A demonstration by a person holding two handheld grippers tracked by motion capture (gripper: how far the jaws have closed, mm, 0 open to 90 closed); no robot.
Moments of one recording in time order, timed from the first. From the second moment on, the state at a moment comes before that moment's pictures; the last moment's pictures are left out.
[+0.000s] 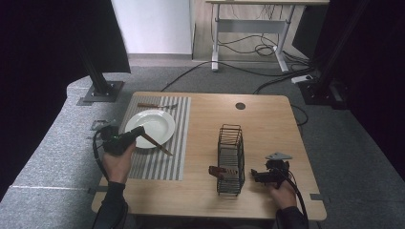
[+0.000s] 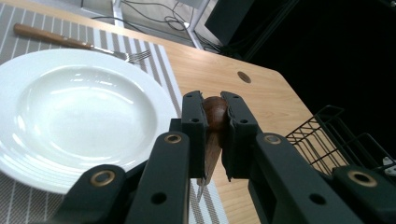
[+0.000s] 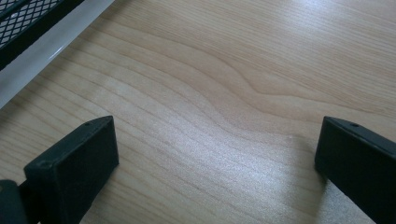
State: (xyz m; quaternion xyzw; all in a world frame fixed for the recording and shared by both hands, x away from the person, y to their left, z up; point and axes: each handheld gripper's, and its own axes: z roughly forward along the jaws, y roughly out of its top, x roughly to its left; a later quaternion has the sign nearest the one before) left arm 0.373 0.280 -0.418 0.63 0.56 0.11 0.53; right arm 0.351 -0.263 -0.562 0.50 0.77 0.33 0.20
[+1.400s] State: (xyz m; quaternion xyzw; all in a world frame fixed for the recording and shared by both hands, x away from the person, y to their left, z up) left arm 0.370 0.323 -0.465 0.63 0.57 0.17 0.50; right arm 0.351 -0.263 -0.562 0.50 0.77 0.33 0.20
